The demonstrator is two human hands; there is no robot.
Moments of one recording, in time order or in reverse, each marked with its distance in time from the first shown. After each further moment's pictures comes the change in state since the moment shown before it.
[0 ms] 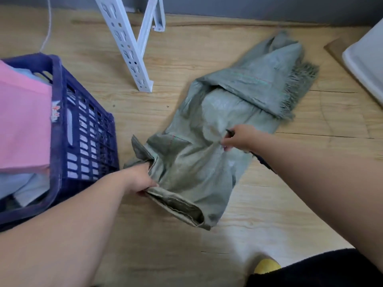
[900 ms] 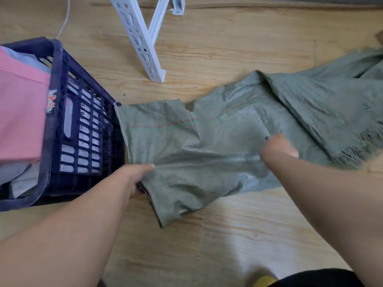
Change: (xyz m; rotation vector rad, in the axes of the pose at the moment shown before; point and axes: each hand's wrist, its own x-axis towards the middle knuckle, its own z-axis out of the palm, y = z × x) left_hand -0.005 0.010 0.016 -1.059 0.281 -0.408; right_hand 0.062 0.077 0.028 -0.119 0.328 0.465
